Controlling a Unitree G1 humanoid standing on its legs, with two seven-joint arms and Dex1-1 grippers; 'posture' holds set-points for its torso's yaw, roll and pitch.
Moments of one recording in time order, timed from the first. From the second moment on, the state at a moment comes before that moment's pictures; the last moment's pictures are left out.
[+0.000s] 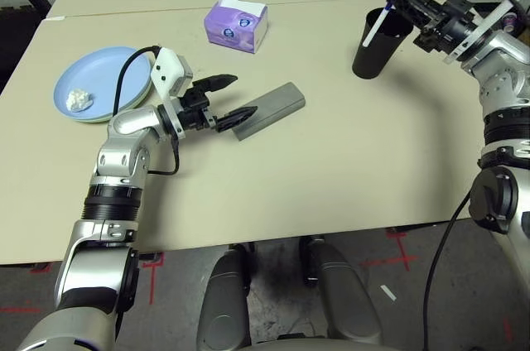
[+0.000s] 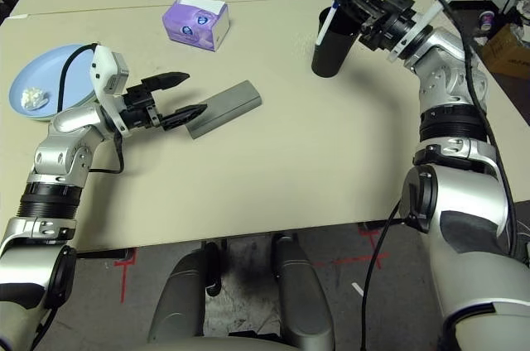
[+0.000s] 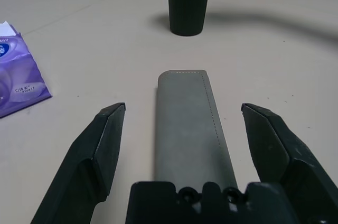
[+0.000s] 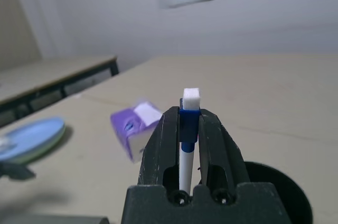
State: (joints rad) left arm -0.66 0.53 0.03 0.32 -0.35 0.13 -1.05; right arm -1.08 -0.52 -0.38 0.75 0.43 0.19 0.95
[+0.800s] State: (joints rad) left arm -0.66 0.53 0.03 0.36 -0.33 0.11 -1.05; right arm -1.10 -0.55 -0.40 0.80 0.49 0.17 0.86
